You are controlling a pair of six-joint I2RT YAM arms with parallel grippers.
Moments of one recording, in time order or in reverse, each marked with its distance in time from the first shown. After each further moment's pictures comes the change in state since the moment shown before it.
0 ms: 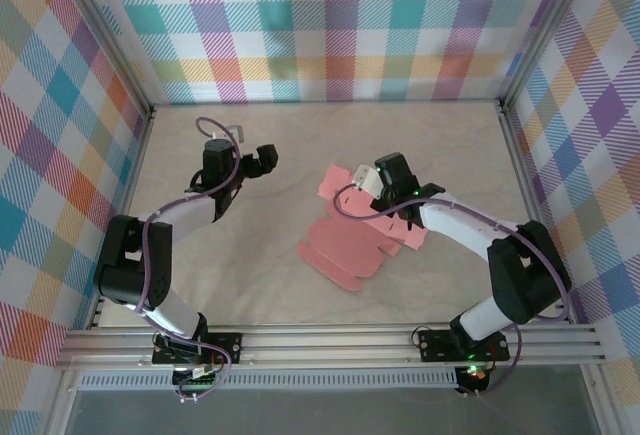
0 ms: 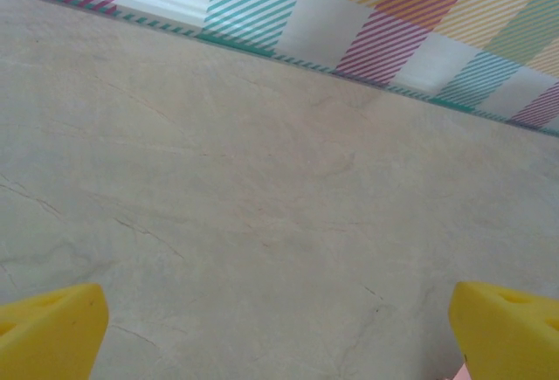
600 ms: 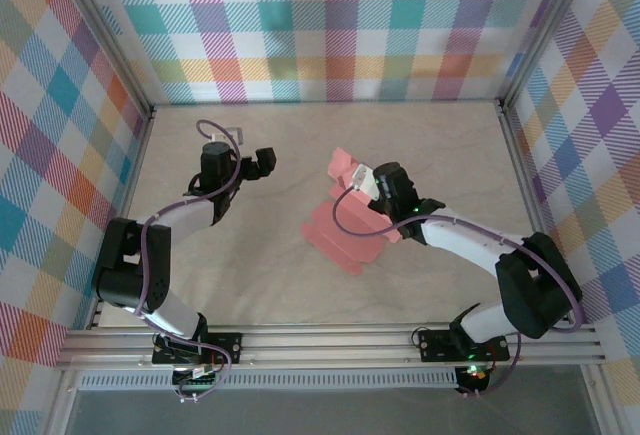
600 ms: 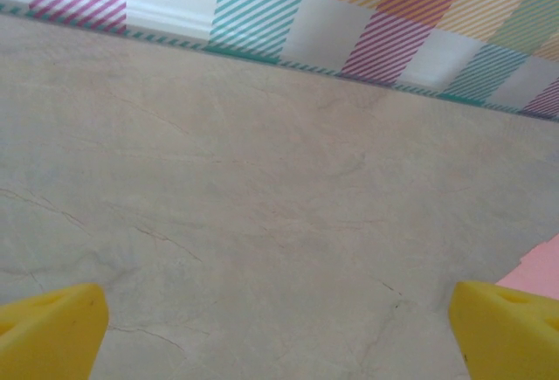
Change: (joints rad) left arm 0.006 -0.025 -0.039 0.043 -0.010 0.077; right arm 0.076 -0.073 -0.107 0.233 0.179 -0.018
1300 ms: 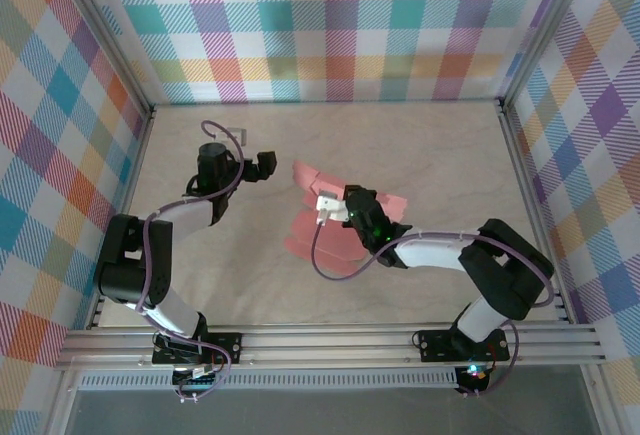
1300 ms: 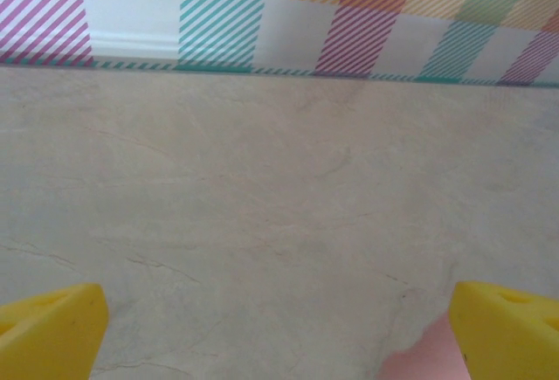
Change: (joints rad) left arm 0.036 0.038 0.000 0.061 0.100 0.130; right arm 0.220 0.155 -0.131 0.525 0.111 -0.396
